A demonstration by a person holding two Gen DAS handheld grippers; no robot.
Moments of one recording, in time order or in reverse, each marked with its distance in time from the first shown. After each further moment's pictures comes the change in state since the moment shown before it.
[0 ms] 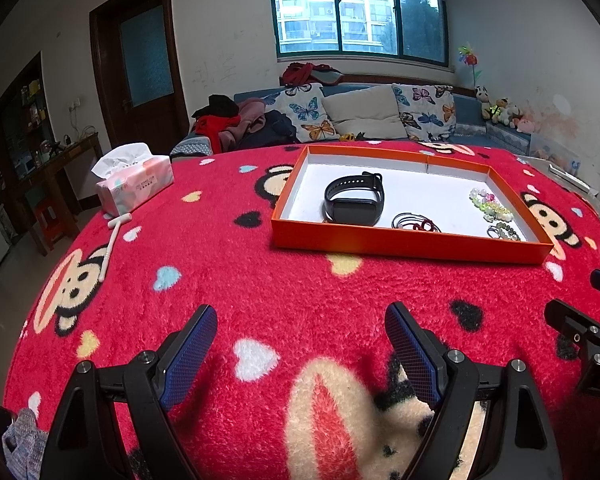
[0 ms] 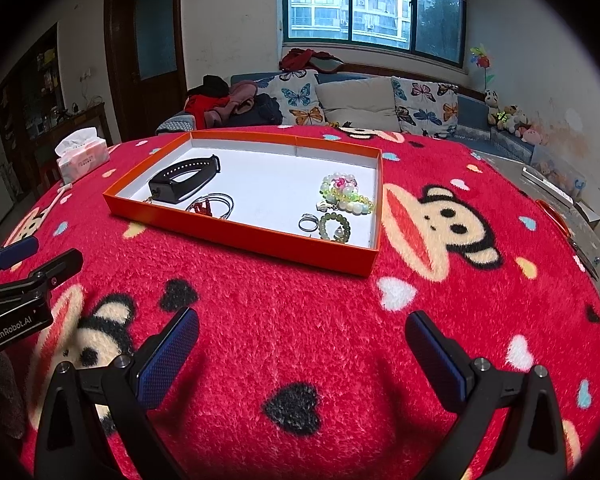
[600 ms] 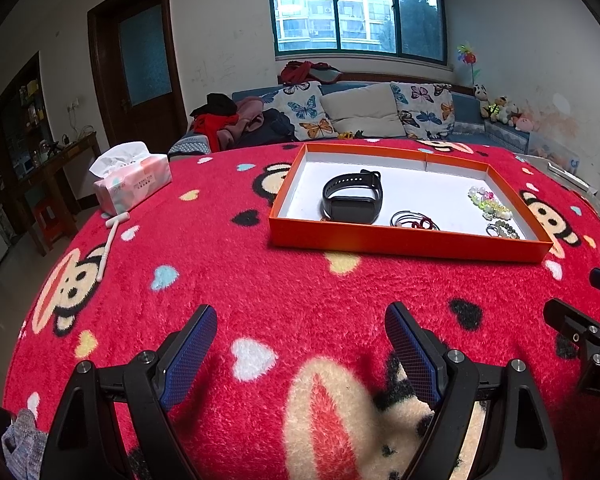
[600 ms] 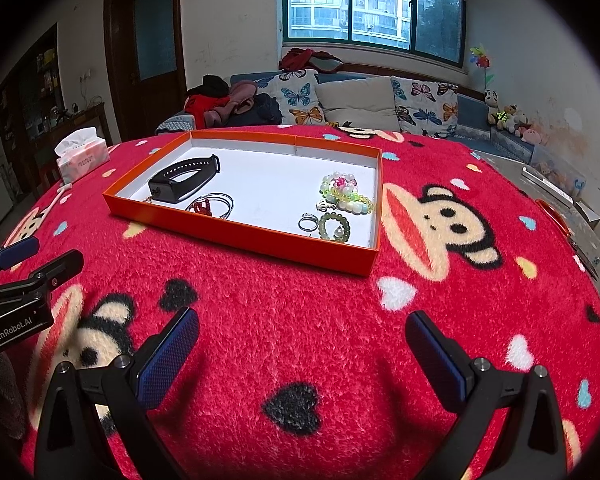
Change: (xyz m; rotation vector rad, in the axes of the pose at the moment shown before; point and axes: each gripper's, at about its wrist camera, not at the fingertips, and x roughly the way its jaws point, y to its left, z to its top) left arm 0.001 0.000 -0.001 0.005 0.005 0.000; right arm 0.001 0.001 0.001 0.001 0.000 -0.002
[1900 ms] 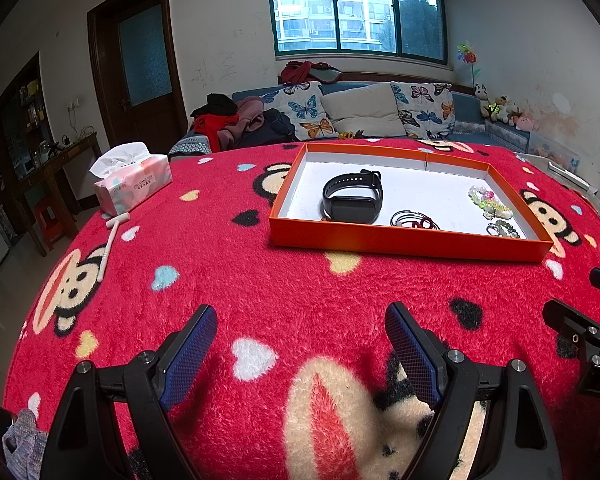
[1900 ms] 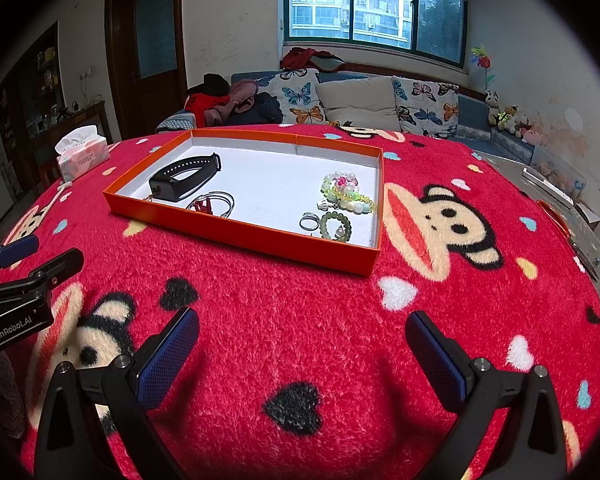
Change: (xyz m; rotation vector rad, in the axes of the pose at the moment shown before) left arm 0.000 0.000 0.000 0.001 0.001 0.001; right arm 0.000 0.000 0.000 0.000 0.002 0.000
